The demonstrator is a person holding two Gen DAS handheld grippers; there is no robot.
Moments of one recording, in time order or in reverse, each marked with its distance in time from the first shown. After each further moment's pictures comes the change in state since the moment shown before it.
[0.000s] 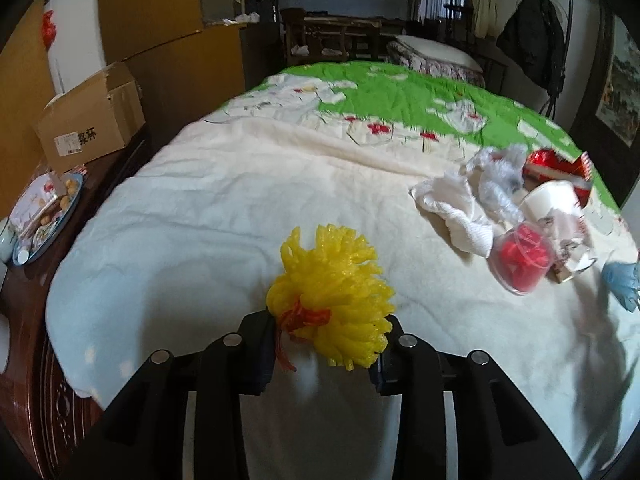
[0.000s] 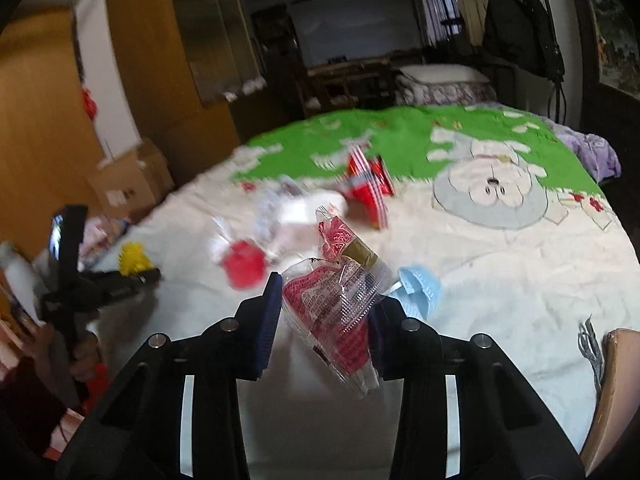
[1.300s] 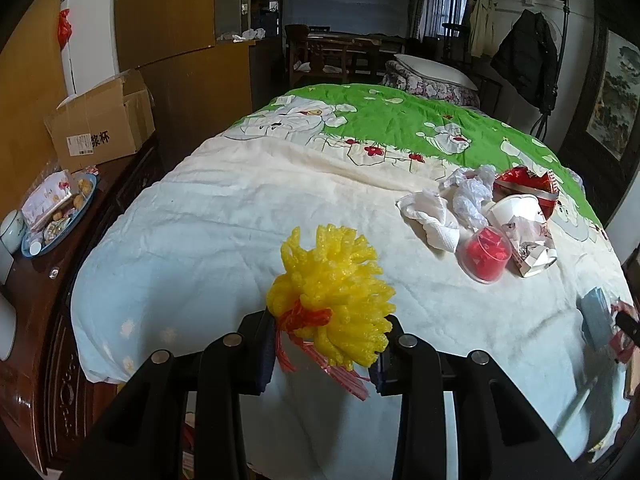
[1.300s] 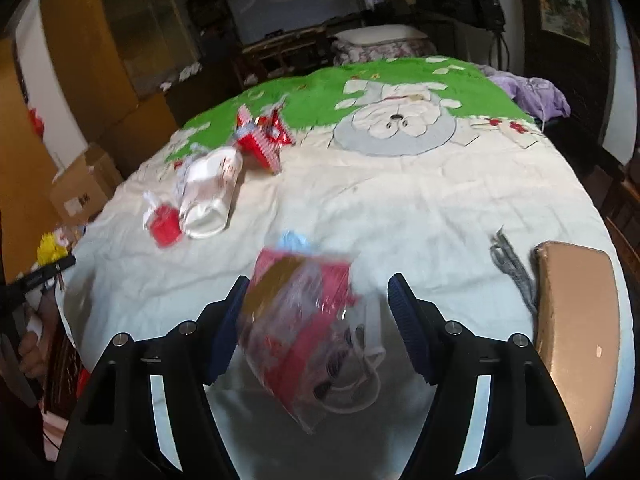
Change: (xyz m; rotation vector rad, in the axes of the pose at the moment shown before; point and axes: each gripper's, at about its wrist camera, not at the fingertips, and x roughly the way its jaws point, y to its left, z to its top) left arm -0.053 0.009 -0.013 -0.013 -0.045 -0.024; right arm -0.028 -0.070 -0.038 0.162 0.122 -0.171
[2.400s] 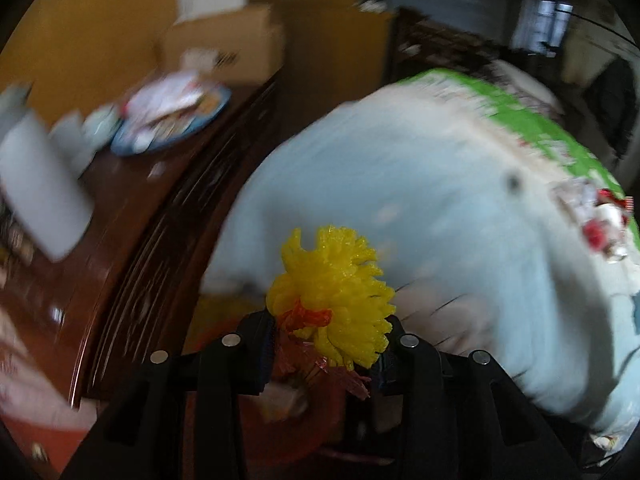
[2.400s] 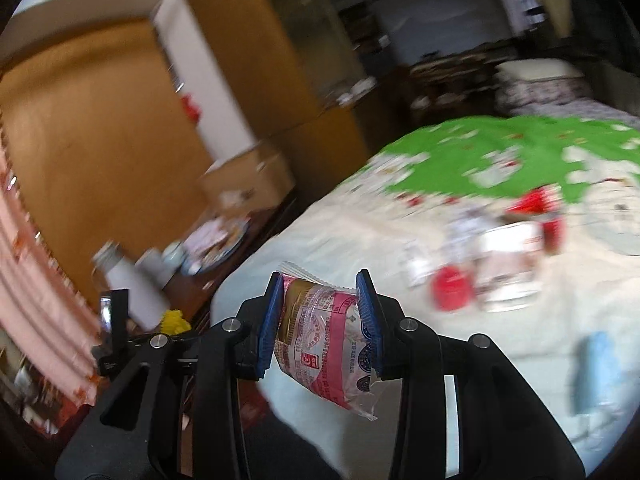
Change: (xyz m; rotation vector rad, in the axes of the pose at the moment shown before) left arm -0.054 0.188 -0.095 -0.271 0.129 0.212; right arm -0.011 0.225 0.024 -0.245 0.005 0.567
